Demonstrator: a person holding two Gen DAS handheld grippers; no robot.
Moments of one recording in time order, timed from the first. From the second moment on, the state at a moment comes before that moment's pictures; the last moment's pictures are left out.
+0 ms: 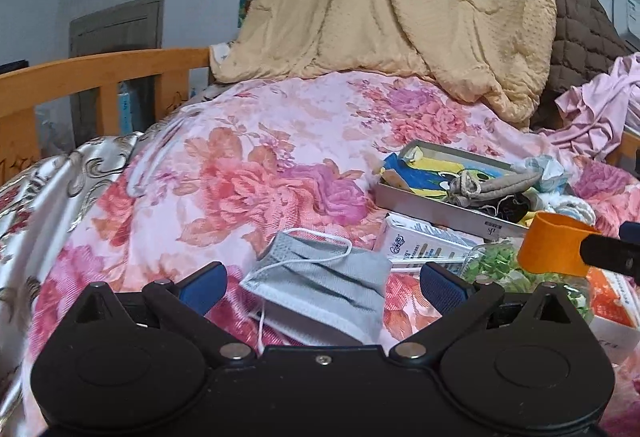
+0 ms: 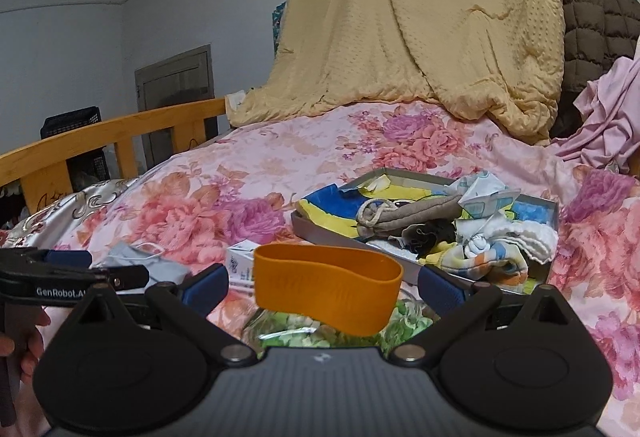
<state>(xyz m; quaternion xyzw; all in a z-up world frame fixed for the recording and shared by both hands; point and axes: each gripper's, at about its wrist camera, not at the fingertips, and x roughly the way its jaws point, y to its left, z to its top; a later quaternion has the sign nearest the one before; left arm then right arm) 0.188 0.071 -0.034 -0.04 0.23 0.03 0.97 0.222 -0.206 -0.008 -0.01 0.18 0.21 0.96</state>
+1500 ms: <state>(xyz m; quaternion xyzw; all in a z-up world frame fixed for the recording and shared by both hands) 0.233 0.064 -0.080 -0.07 0.27 -0.07 0.96 0.270 -0.196 -0.038 0.03 0.22 0.24 0.95</state>
